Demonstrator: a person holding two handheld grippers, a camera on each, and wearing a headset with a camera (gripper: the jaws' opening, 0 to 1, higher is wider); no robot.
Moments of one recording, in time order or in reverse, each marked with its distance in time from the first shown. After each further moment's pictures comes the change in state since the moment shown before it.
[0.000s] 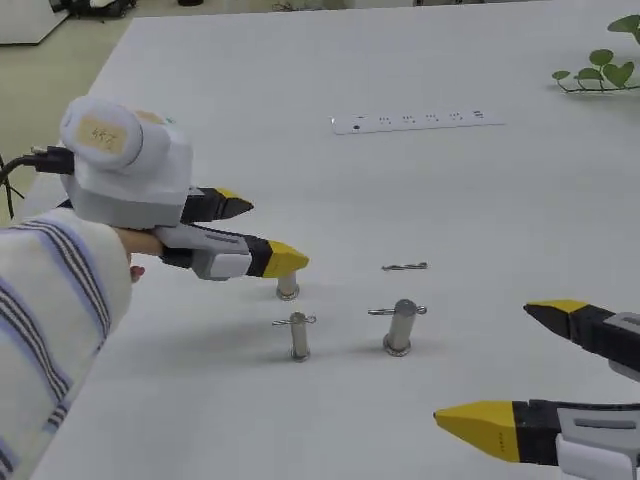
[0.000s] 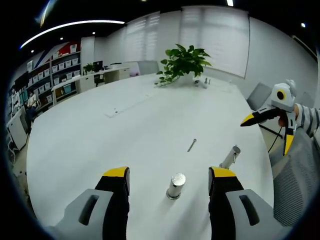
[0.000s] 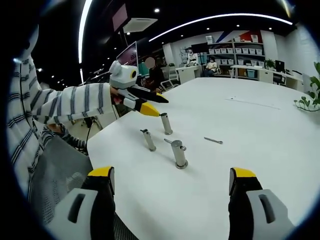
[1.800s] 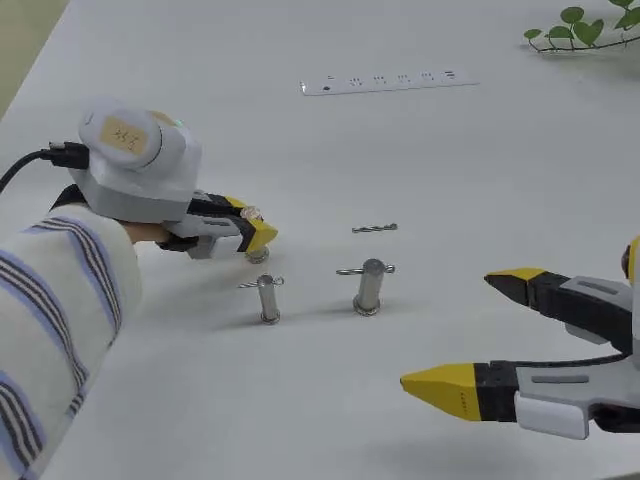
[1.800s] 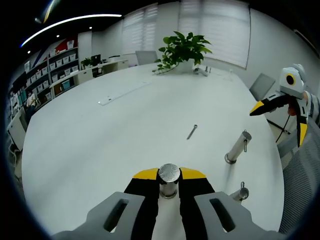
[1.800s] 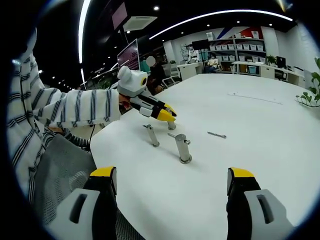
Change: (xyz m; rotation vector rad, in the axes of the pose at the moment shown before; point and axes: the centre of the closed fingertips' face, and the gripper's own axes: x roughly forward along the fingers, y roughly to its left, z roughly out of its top) left arm 0.029 -0.006 -0.030 0.016 0.062 0.014; right arm 0.001 0.007 -0.009 0.017 0.024 0.023
